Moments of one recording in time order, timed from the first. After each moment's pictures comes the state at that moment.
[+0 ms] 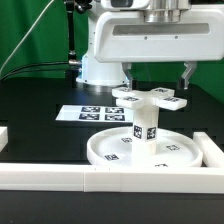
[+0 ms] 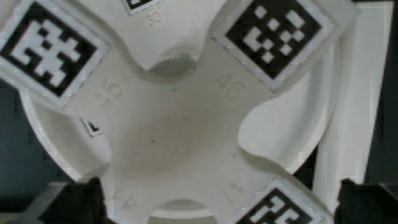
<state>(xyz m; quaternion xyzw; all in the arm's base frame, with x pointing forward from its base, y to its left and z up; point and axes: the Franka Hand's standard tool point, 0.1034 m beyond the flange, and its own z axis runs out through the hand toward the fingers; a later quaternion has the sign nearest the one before) 0.570 0.053 0.121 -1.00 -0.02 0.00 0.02</state>
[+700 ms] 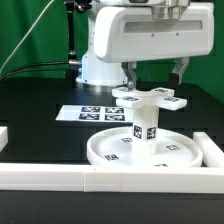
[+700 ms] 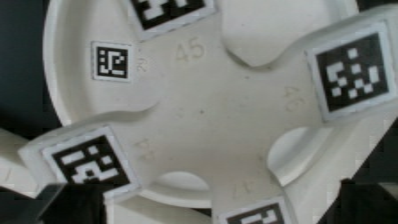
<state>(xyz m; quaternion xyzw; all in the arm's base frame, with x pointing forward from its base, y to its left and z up) 0.573 0.046 0.125 -0.97 -0.25 0.00 0.01</state>
